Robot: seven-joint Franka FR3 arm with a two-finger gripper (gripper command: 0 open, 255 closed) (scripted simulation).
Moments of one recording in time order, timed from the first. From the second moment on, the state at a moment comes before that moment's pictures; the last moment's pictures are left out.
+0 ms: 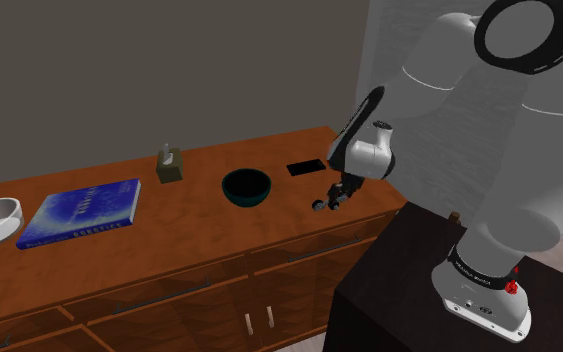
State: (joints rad) arm 0.05 0.17 -0.01 -2.69 1.01 3.05 -0.73
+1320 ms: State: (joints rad) arm -0.09 0.35 0.17 -2.55 1.39 3.14 -1.09
